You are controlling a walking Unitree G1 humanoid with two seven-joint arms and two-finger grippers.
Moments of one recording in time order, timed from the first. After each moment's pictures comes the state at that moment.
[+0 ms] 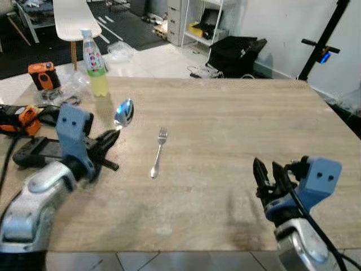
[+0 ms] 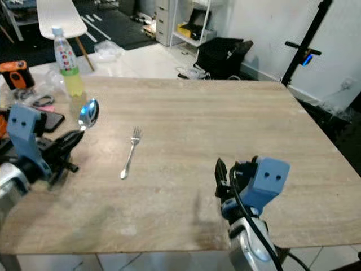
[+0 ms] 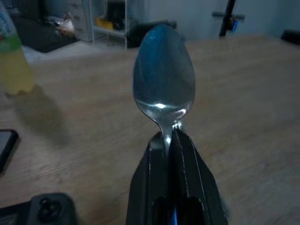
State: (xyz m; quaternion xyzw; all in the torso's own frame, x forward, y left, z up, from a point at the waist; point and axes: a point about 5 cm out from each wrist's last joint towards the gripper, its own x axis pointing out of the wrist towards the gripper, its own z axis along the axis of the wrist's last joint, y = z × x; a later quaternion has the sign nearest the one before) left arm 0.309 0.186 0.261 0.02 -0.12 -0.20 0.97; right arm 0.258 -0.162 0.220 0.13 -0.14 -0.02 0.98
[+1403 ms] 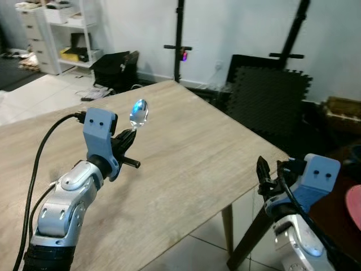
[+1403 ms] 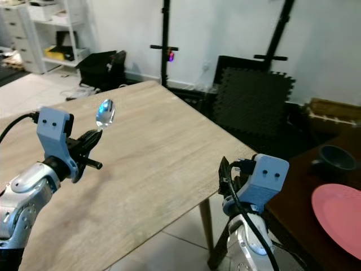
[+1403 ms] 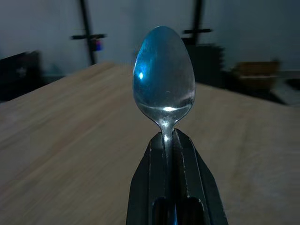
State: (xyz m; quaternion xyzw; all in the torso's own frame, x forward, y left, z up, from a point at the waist) left arm 0.327 0.157 0.259 0.02 -0.11 -0.20 0.97; right arm 0.266 -0.174 0.216 0.11 -0.13 -0.06 0.98
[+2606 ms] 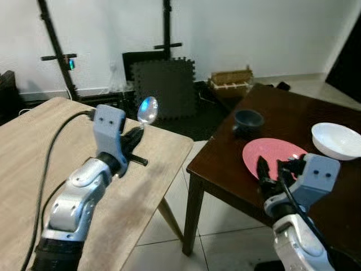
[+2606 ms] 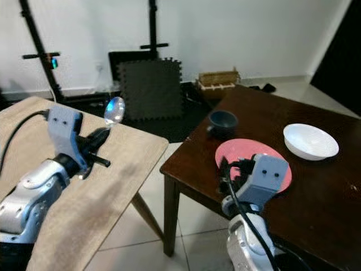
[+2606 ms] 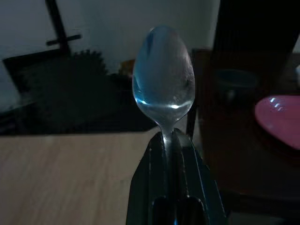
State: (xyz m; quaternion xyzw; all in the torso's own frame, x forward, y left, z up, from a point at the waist) left arm 0.333 0.139 0.258 0.03 -0.12 -0.23 0.97; right arm 0.266 -0.175 0.216 0.10 -0.13 -0.06 0.98
